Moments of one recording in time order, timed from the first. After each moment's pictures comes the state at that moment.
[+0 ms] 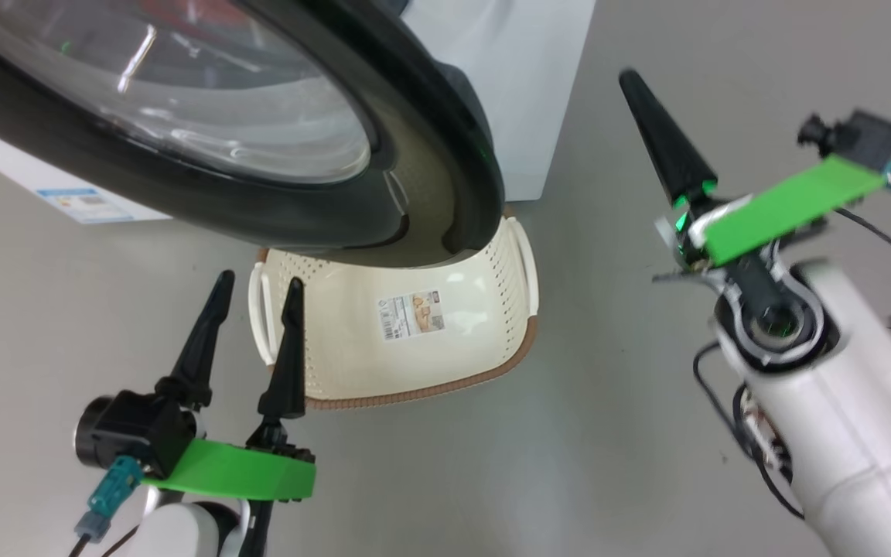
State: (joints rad) left arm -0.26 0.03 -0.11 0.13 -0.25 -0.06 -0.26; right arm -0.64 -0.15 0.33 0.27 1.46 0.13 -0.06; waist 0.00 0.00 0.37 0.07
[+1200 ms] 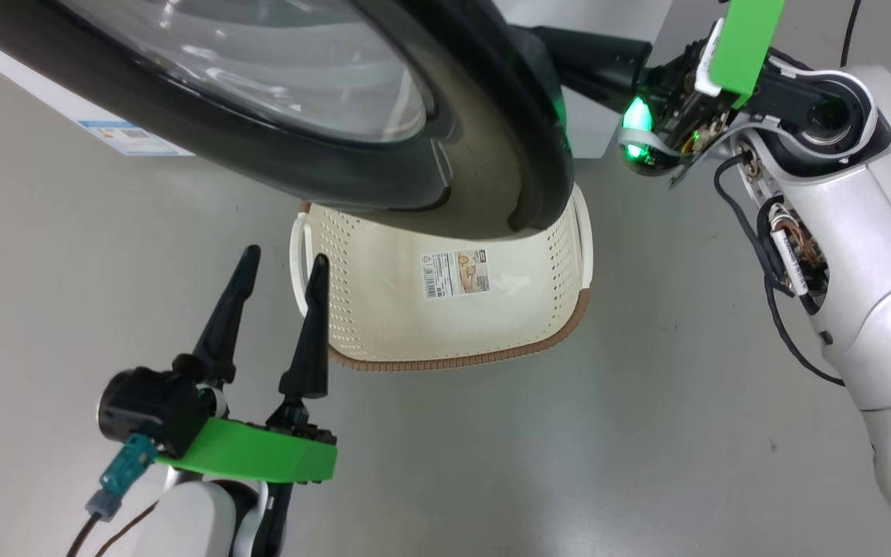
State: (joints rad) left arm -0.32 0.03 -0.18 0.13 -0.30 -0.05 -0.26; right arm -1.10 -0.14 0.38 0.60 1.90 0.13 0.84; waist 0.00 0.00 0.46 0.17
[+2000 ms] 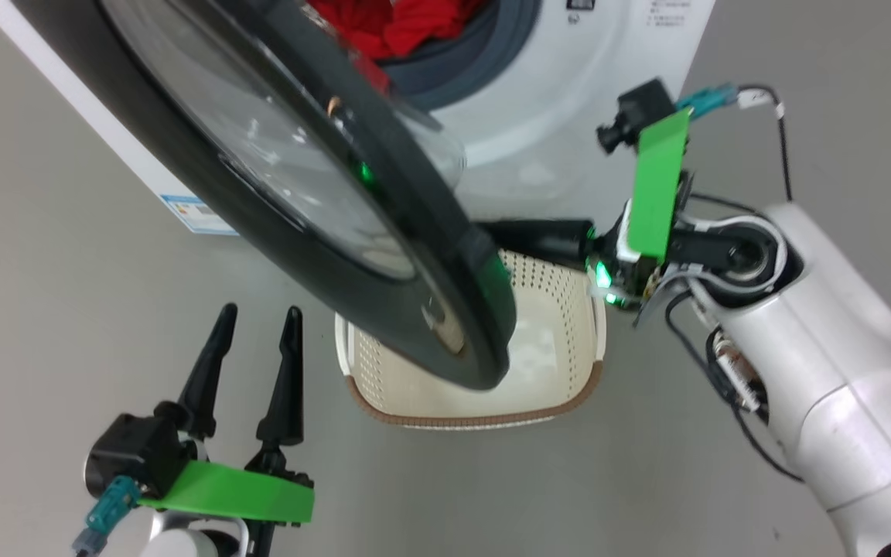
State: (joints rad) left arm -0.23 0.03 -0.12 0.15 -0.32 -0.06 -0.26; right arm -0.89 -0.13 0.47 0.59 1.78 0.13 0.89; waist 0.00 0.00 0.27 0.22
